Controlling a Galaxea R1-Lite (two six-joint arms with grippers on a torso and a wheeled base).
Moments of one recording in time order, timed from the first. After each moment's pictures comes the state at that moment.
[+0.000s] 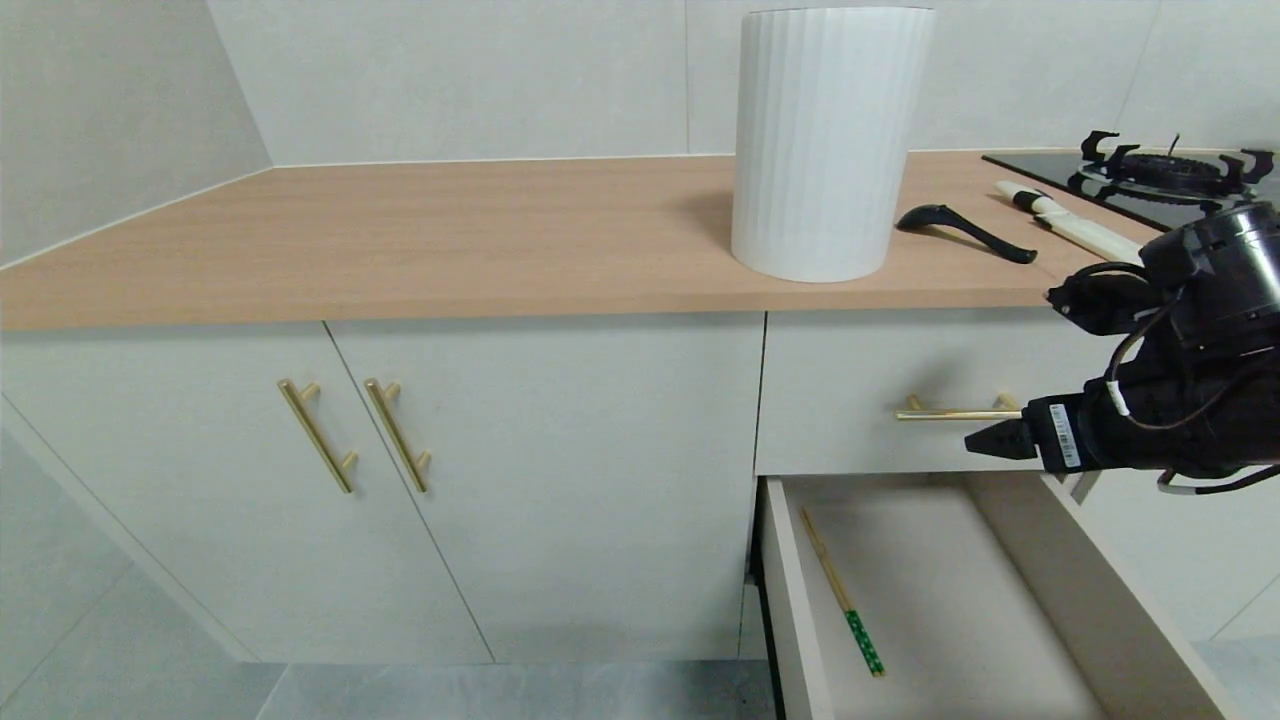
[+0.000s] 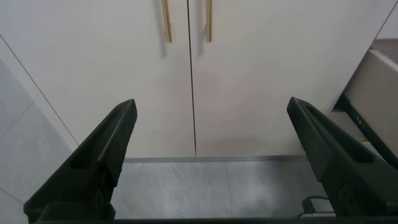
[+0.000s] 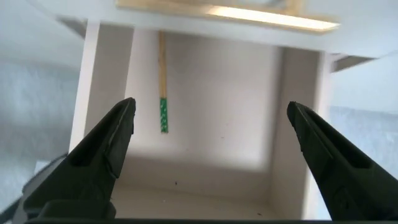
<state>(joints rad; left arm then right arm) 0.00 0.00 0.00 0.00 0.00 0.00 0.31 1.55 -1.12 0.29 -0.17 0.10</state>
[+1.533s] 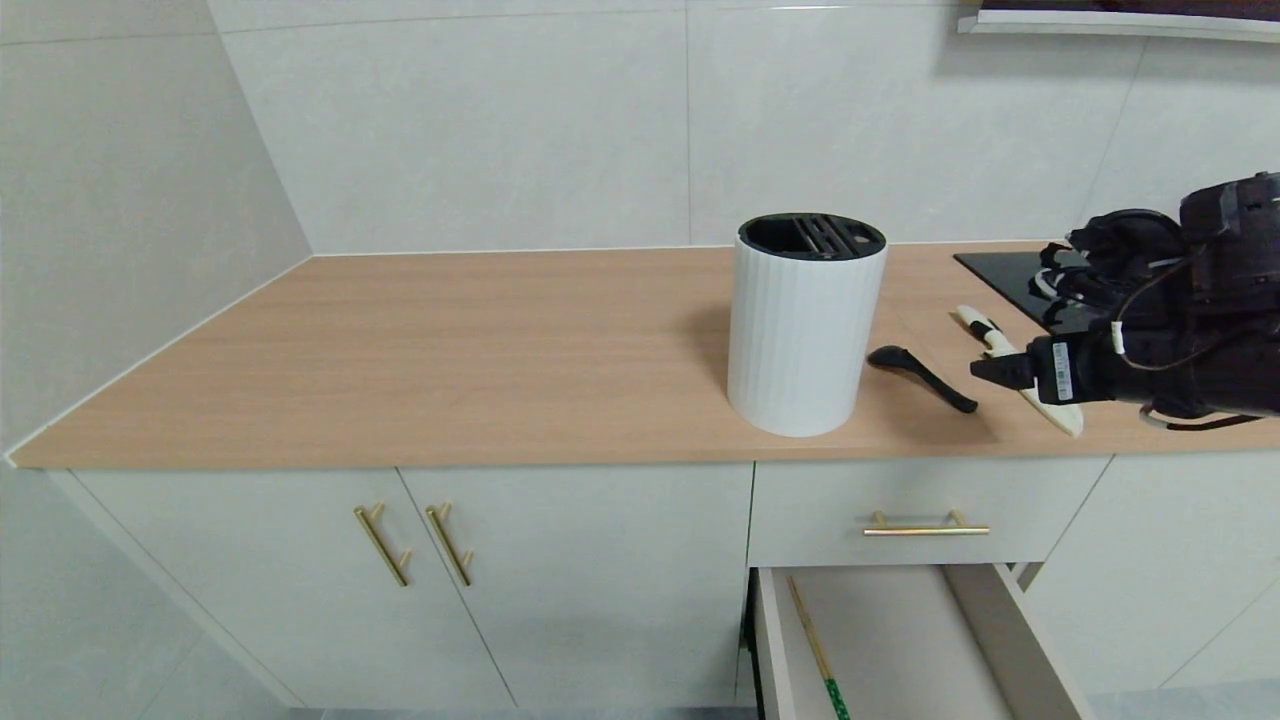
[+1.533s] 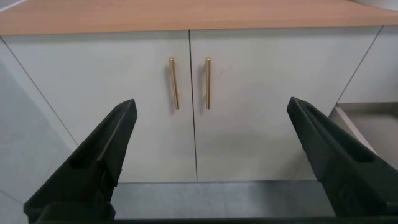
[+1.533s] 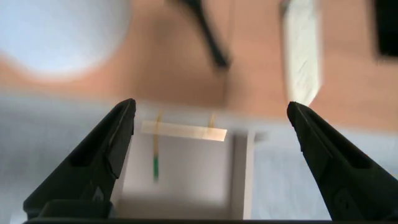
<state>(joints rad) 0.00 0.00 0.00 0.00 0.00 0.00 0.21 1.60 -1.11 -0.05 -0.15 -0.03</state>
